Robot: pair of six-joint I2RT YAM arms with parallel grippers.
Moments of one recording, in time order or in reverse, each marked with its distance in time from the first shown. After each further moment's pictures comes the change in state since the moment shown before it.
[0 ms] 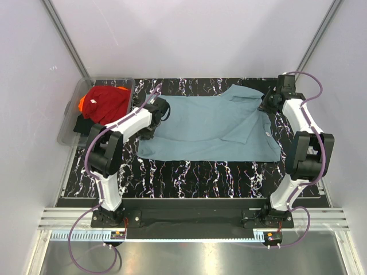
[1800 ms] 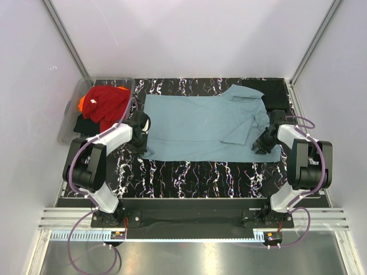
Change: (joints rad) left arm 0.151 -0.244 -0.393 0.203 0.463 -0.091; right arm -0.004 -0.128 -0.517 -0.019 0.028 0.194
